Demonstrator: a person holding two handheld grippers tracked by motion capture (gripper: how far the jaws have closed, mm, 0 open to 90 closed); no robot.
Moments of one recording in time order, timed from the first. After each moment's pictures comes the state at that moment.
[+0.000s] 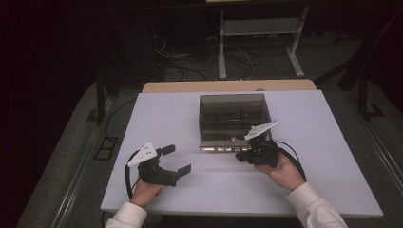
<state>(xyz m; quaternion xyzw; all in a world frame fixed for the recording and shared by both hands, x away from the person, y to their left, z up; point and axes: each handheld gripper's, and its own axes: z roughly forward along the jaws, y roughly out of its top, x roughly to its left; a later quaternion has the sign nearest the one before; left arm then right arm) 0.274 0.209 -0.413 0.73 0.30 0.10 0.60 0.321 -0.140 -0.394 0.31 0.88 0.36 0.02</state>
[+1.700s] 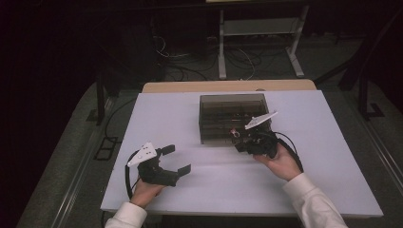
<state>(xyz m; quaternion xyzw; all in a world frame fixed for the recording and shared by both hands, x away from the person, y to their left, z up) 0.274 0.209 -0.413 0.73 0.31 0.10 0.60 0.347 -0.142 -0.390 0.33 0.87 0.37 0.02</state>
